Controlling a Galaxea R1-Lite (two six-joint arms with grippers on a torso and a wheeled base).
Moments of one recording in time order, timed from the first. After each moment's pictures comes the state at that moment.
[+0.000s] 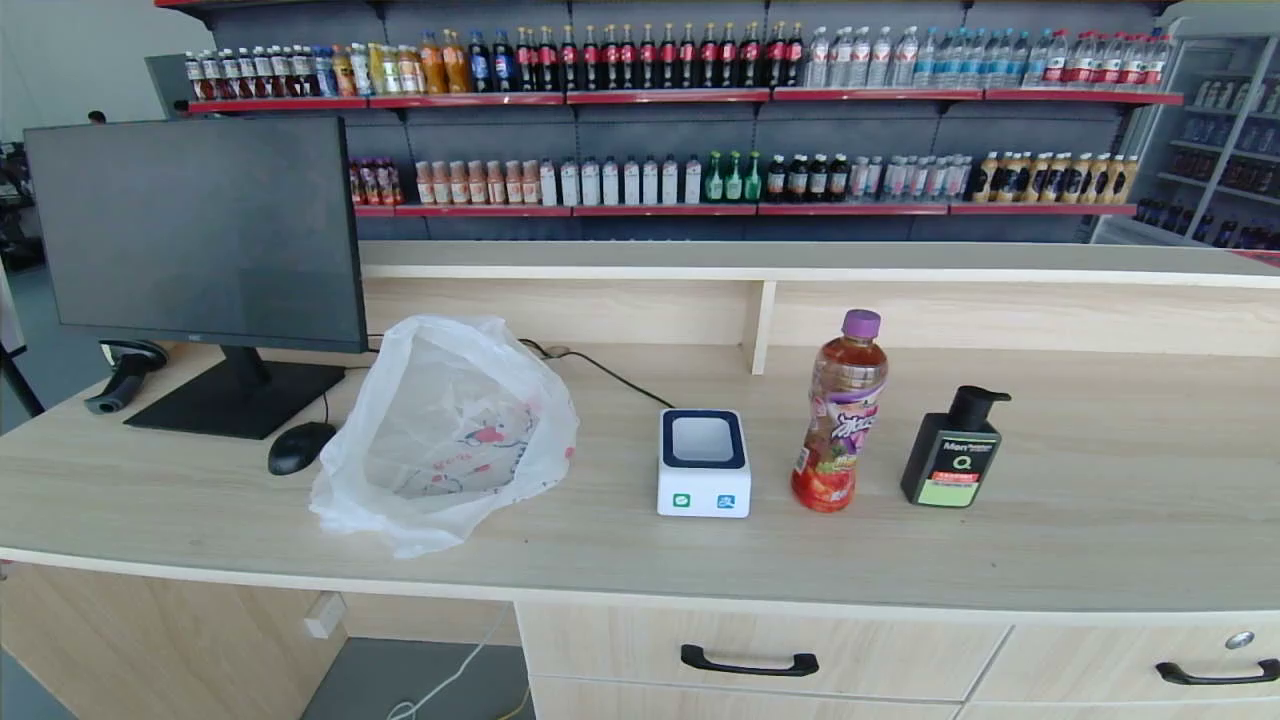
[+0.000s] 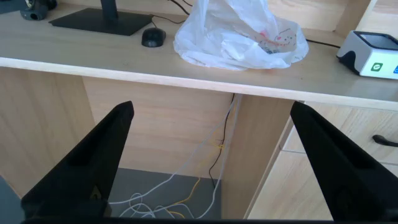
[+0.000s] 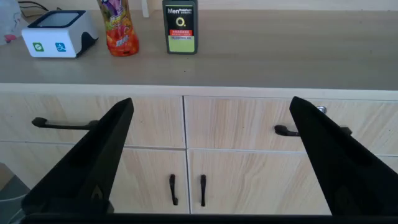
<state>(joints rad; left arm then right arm) 0.00 0.00 0.00 0.00 0.00 -0.01 0.00 0.00 0.00 0.00 -0.03 -0.02</state>
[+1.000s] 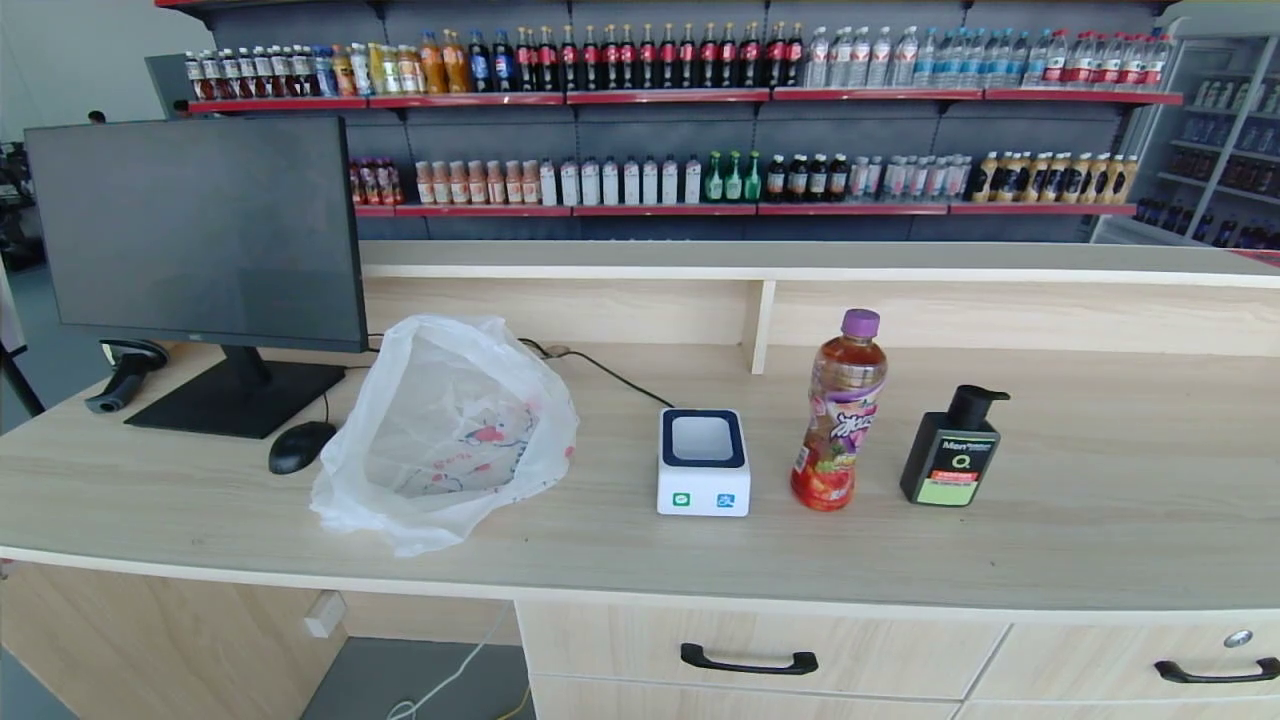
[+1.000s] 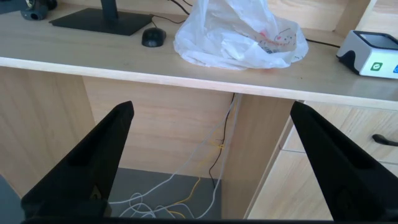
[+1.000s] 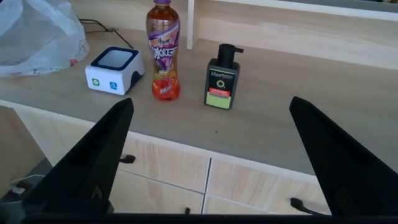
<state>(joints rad) 0.00 0.00 0.00 0.00 0.00 -0.01 0.19 0.49 -0.33 -0.15 -0.01 -0.08</state>
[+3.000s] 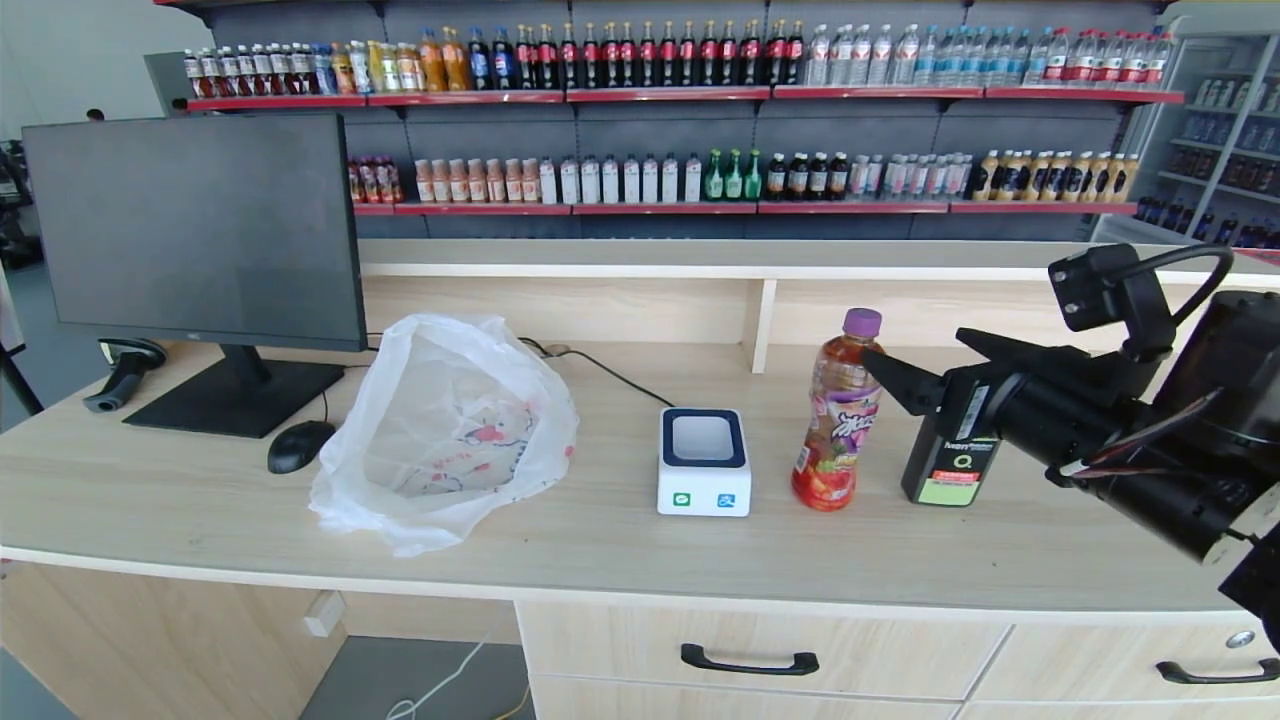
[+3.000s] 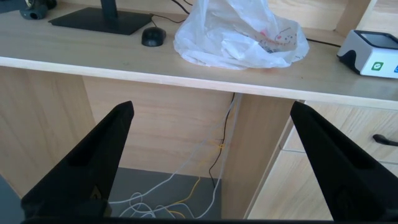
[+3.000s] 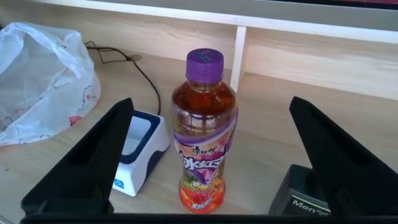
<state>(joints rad) 0.00 0.00 0.00 0.00 0.00 -0.01 0.35 1.60 -0.60 -1.01 -0.03 -0.02</state>
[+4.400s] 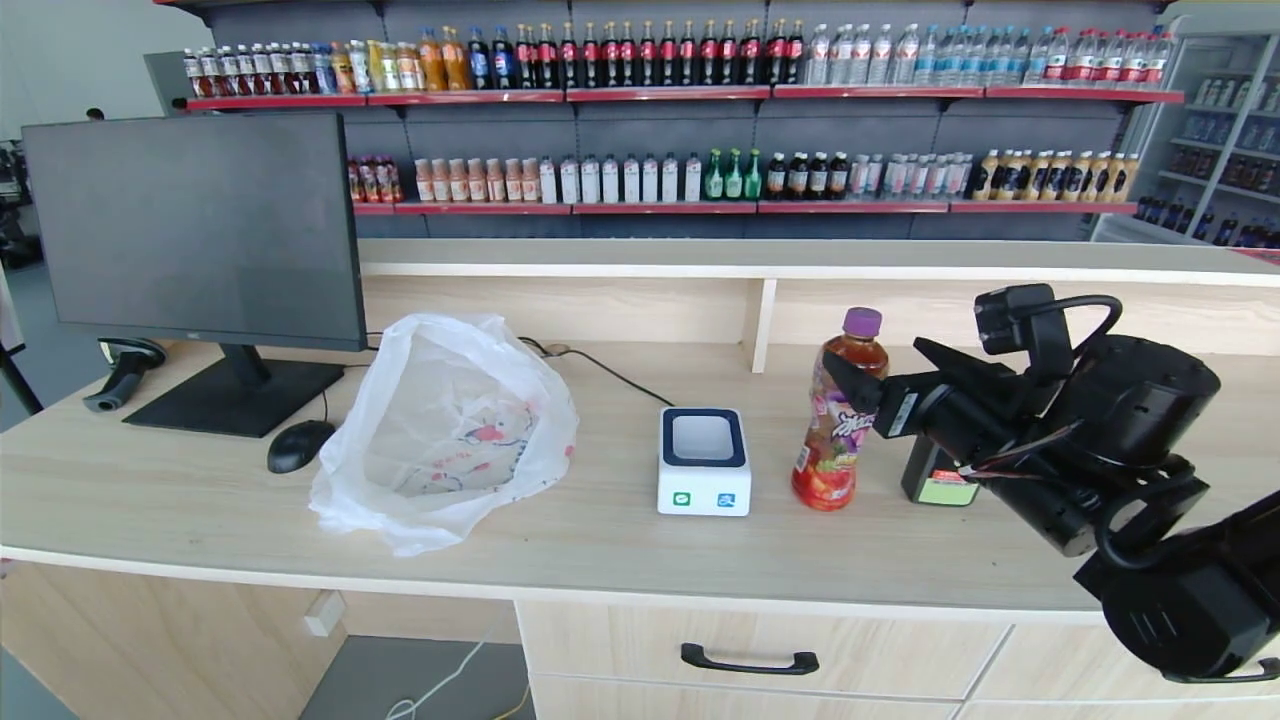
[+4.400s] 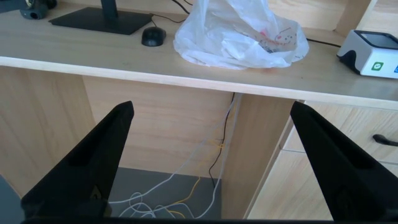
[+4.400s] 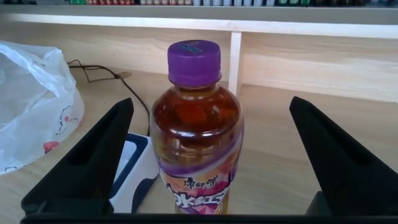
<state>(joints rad) 0.00 0.00 0.00 0.00 0.00 -0.01 0.35 1.85 -0.61 -1.34 -0.08 0.01</state>
